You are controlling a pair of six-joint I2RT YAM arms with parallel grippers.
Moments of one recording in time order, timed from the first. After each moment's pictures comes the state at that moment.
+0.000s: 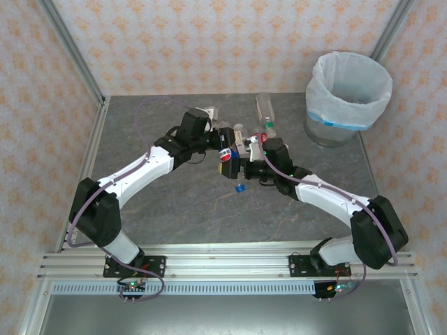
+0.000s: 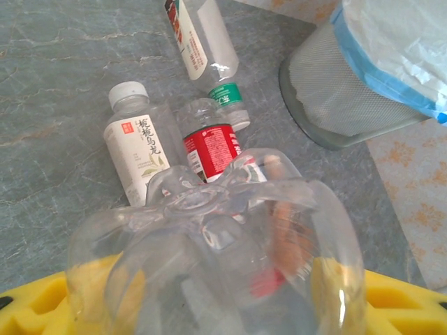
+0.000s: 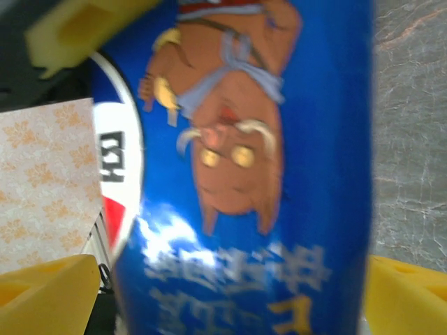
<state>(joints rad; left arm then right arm) -0.53 1.59 1.27 -0.26 0.14 -0.61 0.61 1.37 0.81 0.08 -0.53 0.61</state>
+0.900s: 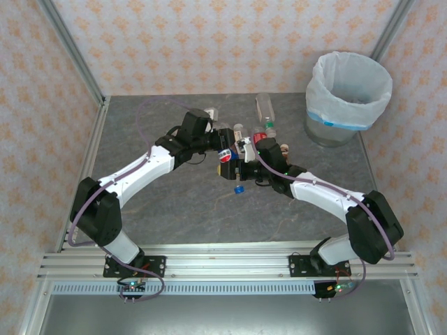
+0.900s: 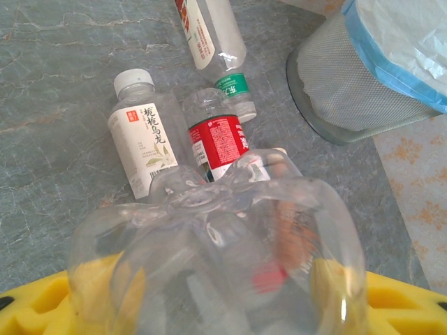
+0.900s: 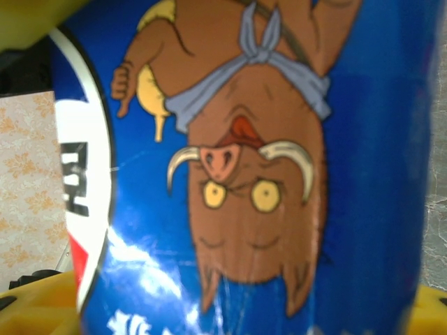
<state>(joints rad) -0.54 1.60 1.28 -0.30 0.14 -0.63 0.64 1.41 0.84 0.04 -0.50 0.59</state>
